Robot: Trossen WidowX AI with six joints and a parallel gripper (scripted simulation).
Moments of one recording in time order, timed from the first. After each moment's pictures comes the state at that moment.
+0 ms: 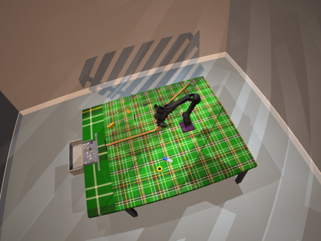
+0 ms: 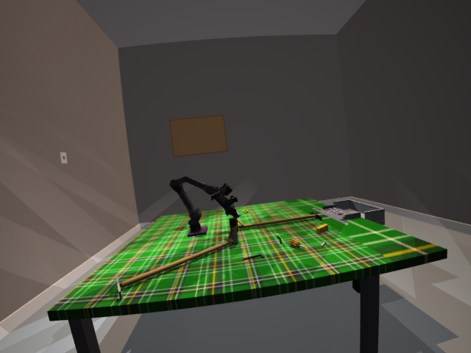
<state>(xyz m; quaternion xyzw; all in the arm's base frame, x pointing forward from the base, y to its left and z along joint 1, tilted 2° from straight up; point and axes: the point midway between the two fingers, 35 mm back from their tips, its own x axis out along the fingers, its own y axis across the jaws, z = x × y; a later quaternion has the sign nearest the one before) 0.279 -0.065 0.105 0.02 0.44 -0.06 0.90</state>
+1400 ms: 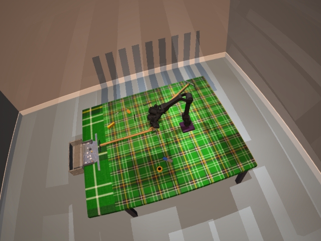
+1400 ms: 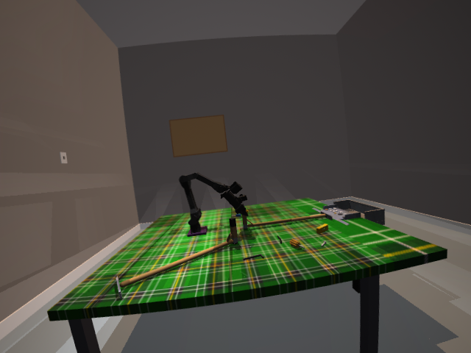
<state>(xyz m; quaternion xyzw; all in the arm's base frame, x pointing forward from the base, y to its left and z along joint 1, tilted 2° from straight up) 0.341 -0.081 0.110 0.02 0.44 -0.06 0.90</state>
